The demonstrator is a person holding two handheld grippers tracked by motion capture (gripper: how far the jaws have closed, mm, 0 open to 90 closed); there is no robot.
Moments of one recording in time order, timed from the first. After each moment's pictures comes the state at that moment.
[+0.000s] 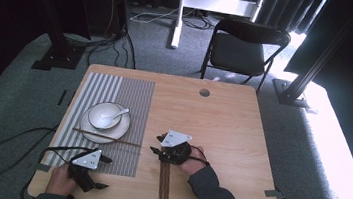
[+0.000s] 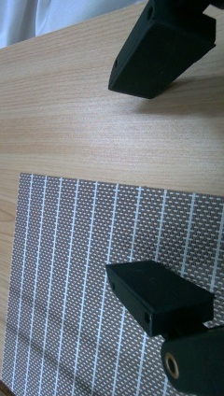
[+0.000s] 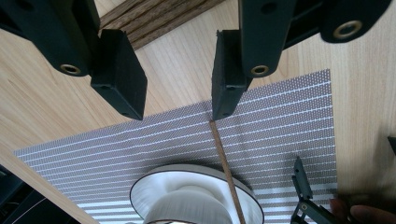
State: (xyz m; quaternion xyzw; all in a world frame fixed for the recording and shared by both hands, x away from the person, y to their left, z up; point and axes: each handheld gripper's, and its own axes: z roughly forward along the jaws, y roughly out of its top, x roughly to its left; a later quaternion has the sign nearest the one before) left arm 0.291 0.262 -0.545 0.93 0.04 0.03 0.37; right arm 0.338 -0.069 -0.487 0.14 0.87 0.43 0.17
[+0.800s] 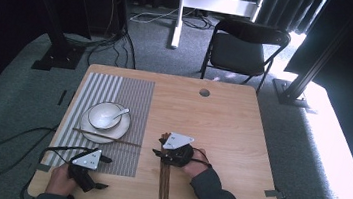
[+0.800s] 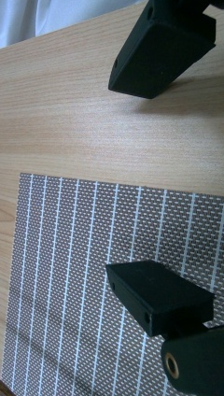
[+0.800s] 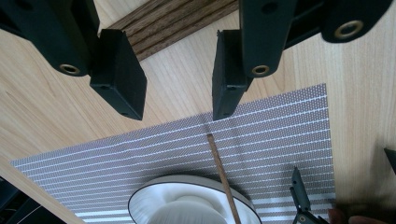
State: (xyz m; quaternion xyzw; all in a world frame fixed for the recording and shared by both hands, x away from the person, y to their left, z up) left arm 0.291 0.262 -0.545 0.93 0.04 0.03 0.37; right arm 0.334 -0.076 -0.491 0.15 0.88 0.43 0.17
